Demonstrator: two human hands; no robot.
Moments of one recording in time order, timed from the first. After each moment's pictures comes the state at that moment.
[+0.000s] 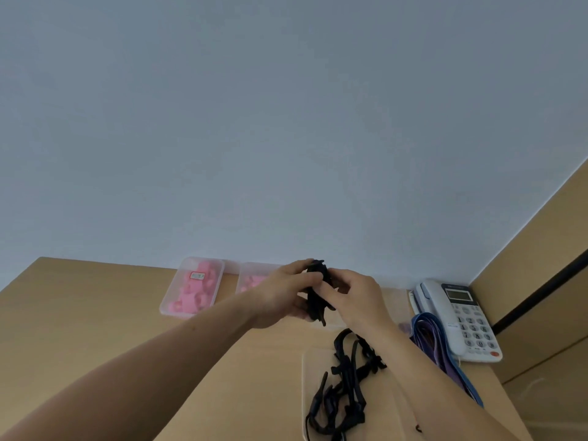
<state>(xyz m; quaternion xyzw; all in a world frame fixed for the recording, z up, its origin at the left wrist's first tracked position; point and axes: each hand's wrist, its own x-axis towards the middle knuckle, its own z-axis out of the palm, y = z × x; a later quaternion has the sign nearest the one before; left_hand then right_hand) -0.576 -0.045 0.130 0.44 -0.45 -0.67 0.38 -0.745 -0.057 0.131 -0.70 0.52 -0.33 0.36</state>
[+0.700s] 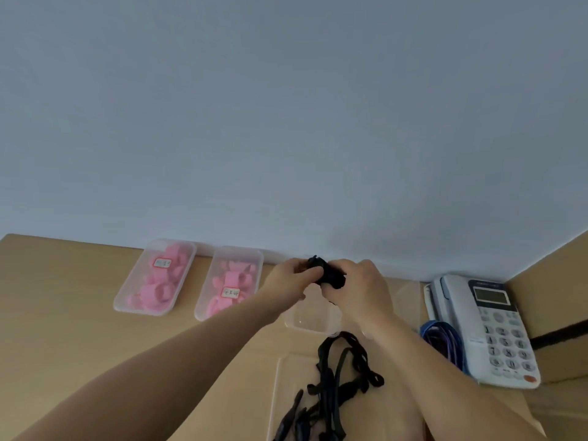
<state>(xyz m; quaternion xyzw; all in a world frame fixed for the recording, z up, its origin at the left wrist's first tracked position) -0.641 -0.154 0.042 0.64 -0.41 -0.53 0.37 -0.798 -0.188 0.038 -0.77 0.58 -0.18 0.21</state>
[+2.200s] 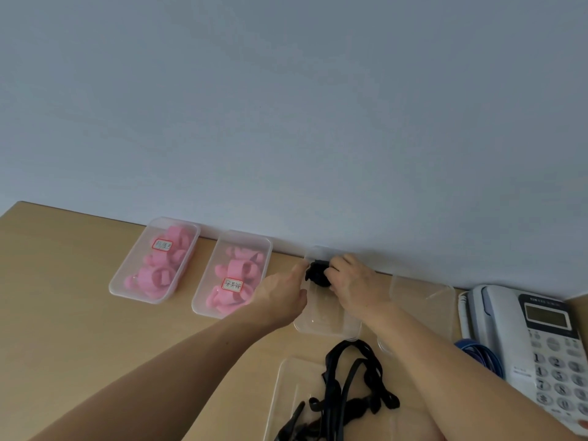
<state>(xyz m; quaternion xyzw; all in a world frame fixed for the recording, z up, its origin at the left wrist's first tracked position) -0.622 -0.169 -0.039 0.73 -0.63 -0.22 0.12 -0.782 -0.249 -0.036 -0.94 0.34 0.02 0.01</state>
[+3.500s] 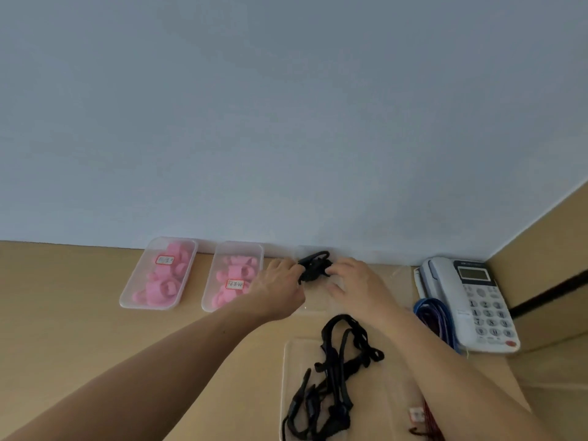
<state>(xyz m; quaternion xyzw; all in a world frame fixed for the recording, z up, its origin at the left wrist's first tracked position) -0.618 -0.131 0.023 0.66 -0.74 -0.14 0.04 -0.810 -0.163 0.032 -0.83 0.51 -0.12 0.19</state>
